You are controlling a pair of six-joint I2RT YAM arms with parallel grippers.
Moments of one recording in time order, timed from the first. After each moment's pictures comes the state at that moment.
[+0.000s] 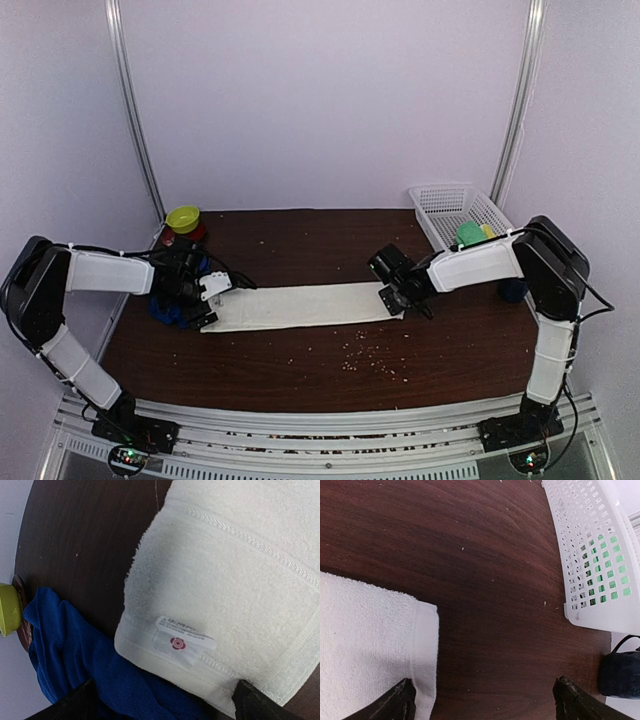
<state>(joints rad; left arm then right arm) -0.39 1.57 0.78 -0.25 -0.20 0.78 0.72 1.93 1.14 -0.34 0.72 0.21</state>
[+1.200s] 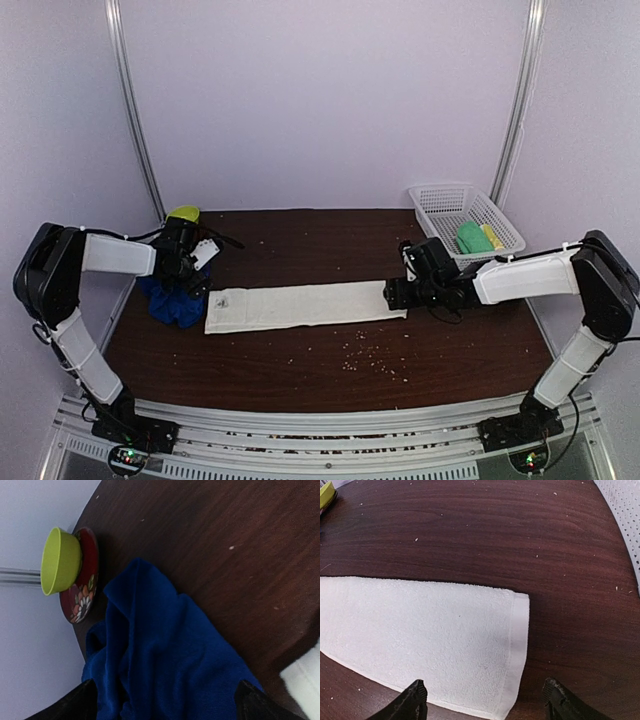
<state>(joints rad) -0.26 1.70 0.92 -0.07 -0.32 0.67 0.66 1.62 0.85 -0.03 0.22 0.40</state>
